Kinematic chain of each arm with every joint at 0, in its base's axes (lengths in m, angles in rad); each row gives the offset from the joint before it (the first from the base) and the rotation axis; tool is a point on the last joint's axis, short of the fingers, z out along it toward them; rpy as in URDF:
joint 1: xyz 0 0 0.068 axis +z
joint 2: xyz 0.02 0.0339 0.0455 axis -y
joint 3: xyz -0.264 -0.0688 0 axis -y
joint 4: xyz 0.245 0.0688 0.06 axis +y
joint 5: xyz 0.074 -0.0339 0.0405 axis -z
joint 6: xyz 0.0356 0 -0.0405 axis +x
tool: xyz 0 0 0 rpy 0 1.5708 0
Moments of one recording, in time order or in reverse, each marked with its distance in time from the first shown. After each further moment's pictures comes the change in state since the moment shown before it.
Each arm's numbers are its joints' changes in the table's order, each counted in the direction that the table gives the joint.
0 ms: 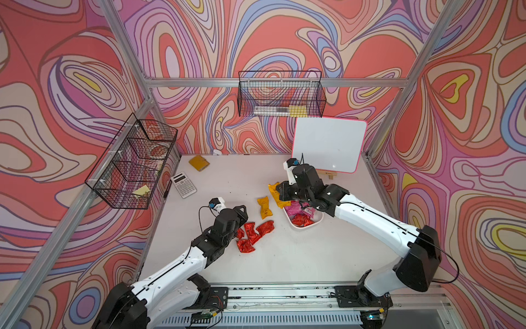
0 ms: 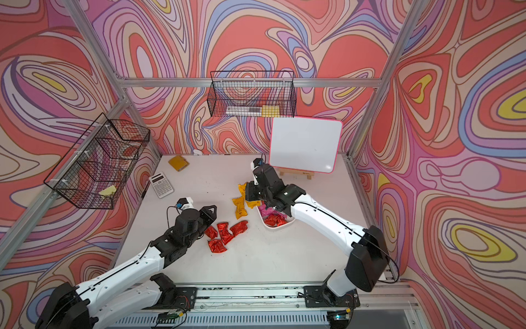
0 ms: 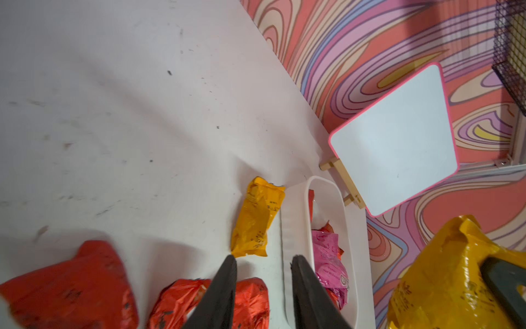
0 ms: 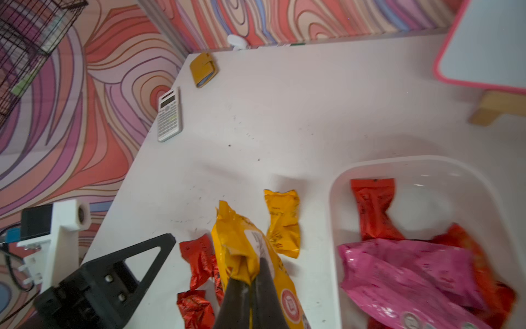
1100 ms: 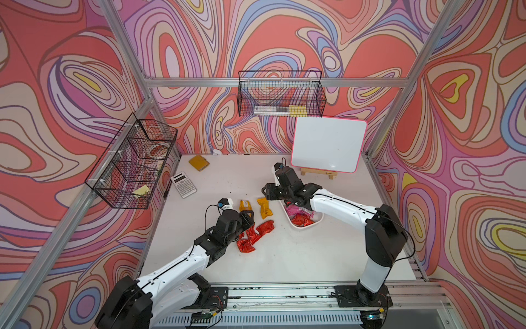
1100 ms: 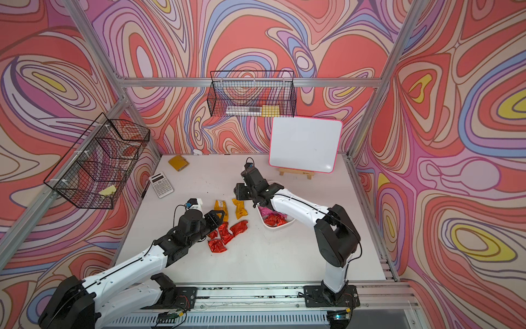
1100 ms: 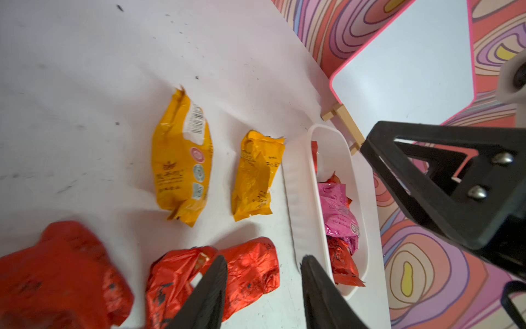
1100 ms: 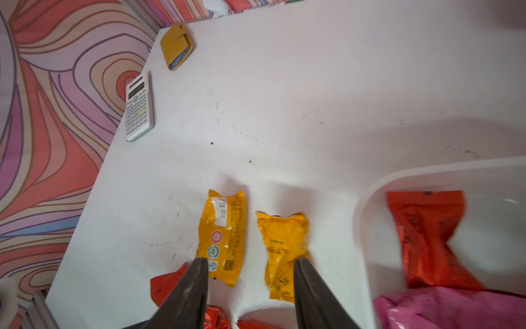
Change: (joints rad) left arm 0.000 -0.171 0.040 -0.137 0.262 0.133; right arm -0.079 -0.196 0.042 -0.082 0.062 -0.034
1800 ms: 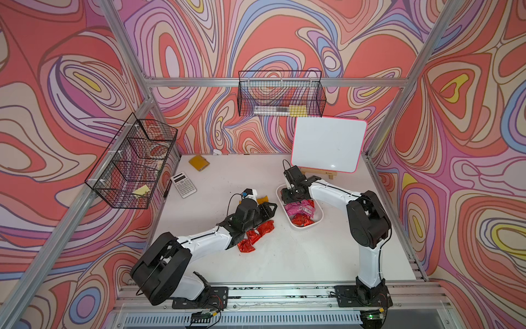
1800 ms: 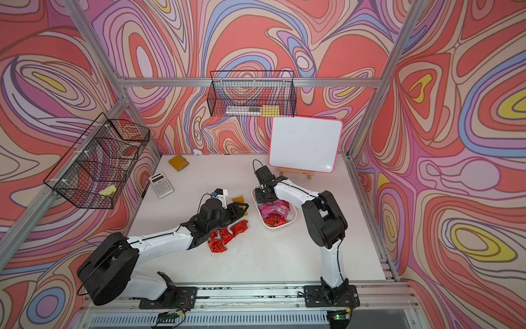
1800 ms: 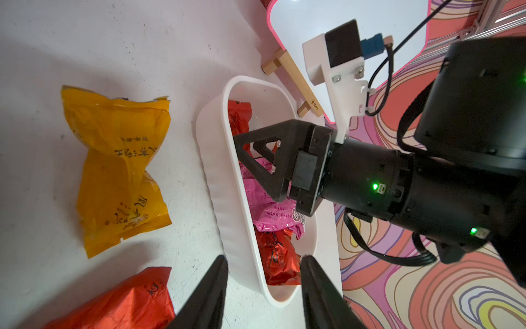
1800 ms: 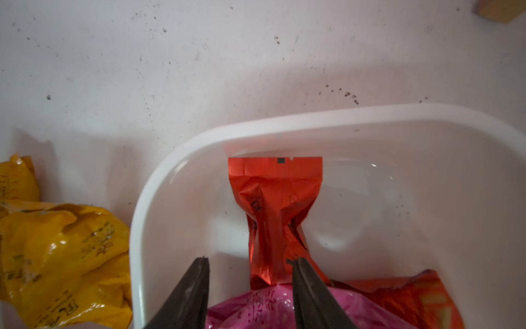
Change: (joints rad) left arm -0.083 -0.372 0.153 -0.277 0.167 -0.055; right arm -0.141 -0.251 0.108 0.250 0.010 -0.233
